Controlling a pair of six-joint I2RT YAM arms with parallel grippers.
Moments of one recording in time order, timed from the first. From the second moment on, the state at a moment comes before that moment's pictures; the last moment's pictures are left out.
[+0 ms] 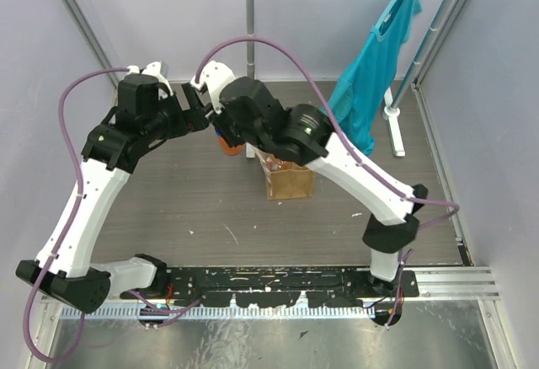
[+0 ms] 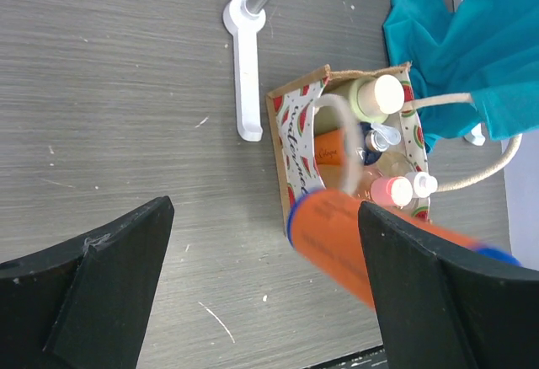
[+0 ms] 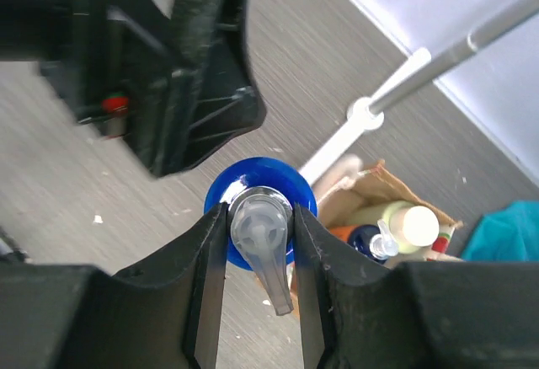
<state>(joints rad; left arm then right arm) -0.38 1.24 1.53 -0.82 -0.02 -0.51 1.06 1.88 2.37 -1.02 0.39 -0.01</state>
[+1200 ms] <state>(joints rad) -0.52 1.35 1.61 -0.73 0.10 -0.53 0.99 1.15 1.18 -0.79 0.49 0.38</state>
